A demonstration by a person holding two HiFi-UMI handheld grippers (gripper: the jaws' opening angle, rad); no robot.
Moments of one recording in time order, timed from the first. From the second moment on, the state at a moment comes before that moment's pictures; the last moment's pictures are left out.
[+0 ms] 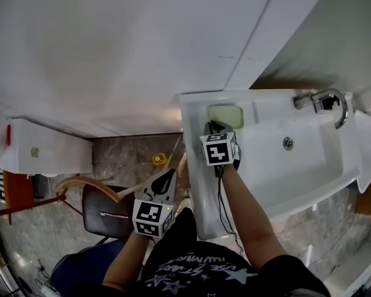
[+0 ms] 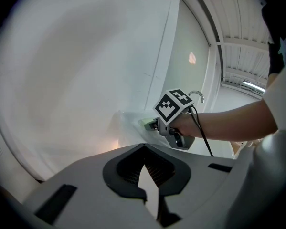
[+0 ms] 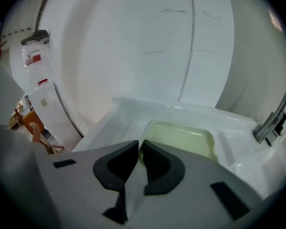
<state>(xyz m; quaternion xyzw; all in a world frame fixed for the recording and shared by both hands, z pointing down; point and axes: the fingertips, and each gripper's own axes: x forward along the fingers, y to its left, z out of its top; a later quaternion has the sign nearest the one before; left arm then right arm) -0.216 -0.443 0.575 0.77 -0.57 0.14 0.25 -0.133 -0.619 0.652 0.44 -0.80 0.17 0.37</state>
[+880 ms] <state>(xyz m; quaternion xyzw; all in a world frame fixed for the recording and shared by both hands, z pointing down) -0.157 -0.391 0.488 0.77 -0.61 0.11 0.16 -0.060 -0.506 0.548 0.46 -0.83 0.15 0.28</state>
